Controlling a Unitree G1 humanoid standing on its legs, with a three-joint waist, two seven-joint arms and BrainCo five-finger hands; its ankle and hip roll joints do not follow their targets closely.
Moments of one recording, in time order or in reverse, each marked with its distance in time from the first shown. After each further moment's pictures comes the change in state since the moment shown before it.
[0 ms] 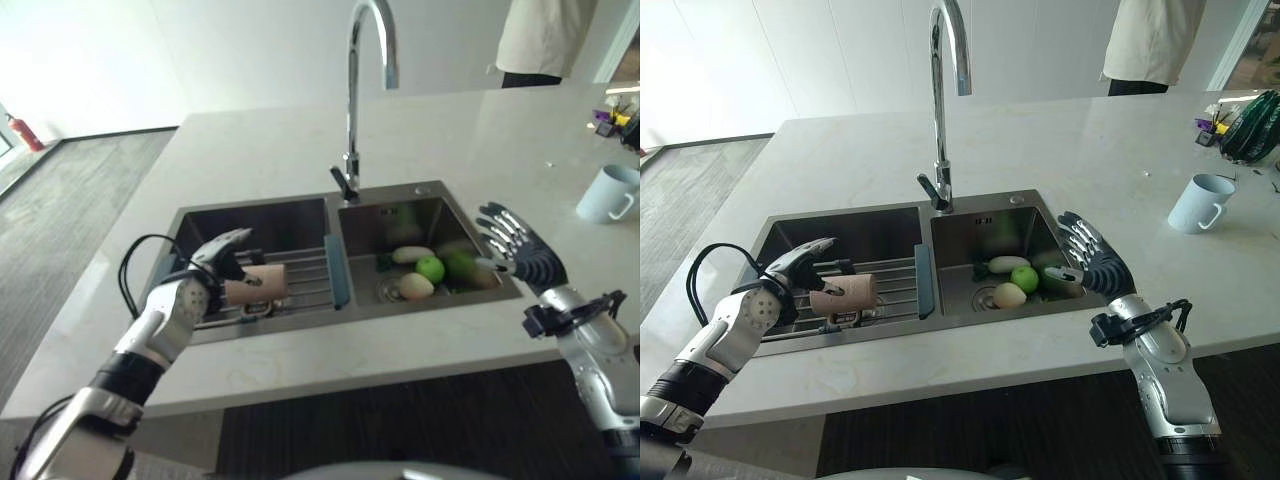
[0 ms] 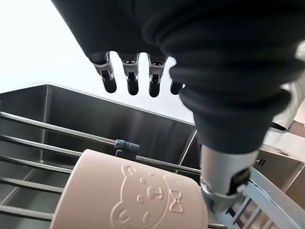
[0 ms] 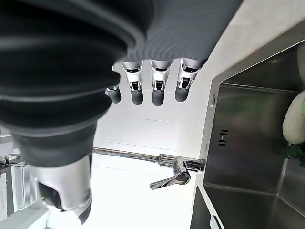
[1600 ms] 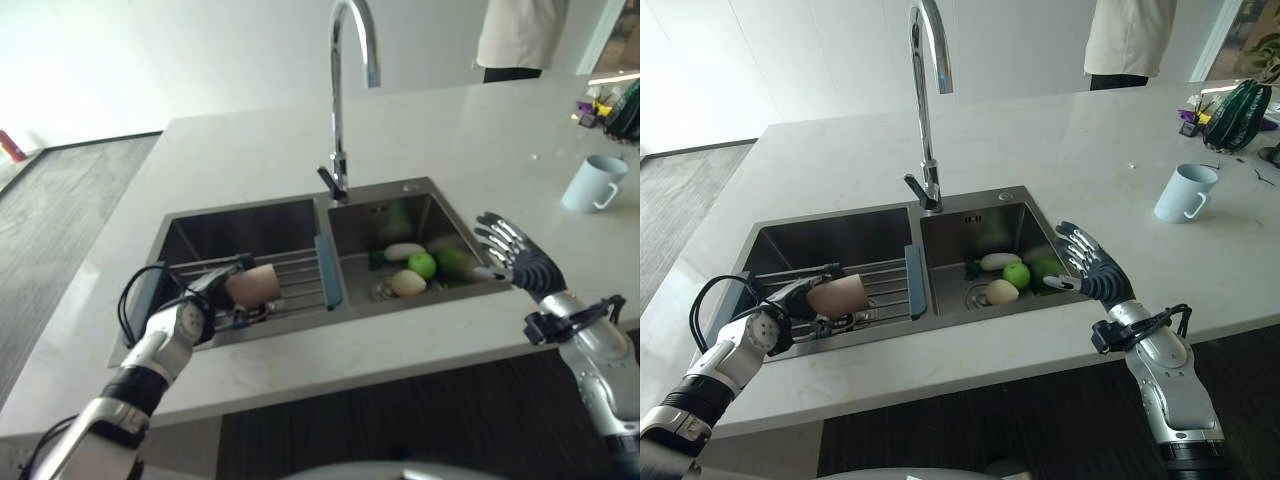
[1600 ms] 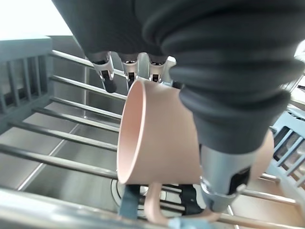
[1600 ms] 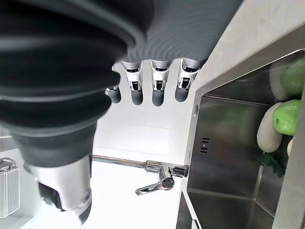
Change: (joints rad) left arm 0.039 -0.039 -0.019 0.206 0.011 0.016 -0.003; right arm 0.025 -0.007 -0.003 0.000 -0.017 0.020 0.022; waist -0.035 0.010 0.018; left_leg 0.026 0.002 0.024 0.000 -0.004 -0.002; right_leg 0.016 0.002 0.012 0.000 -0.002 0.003
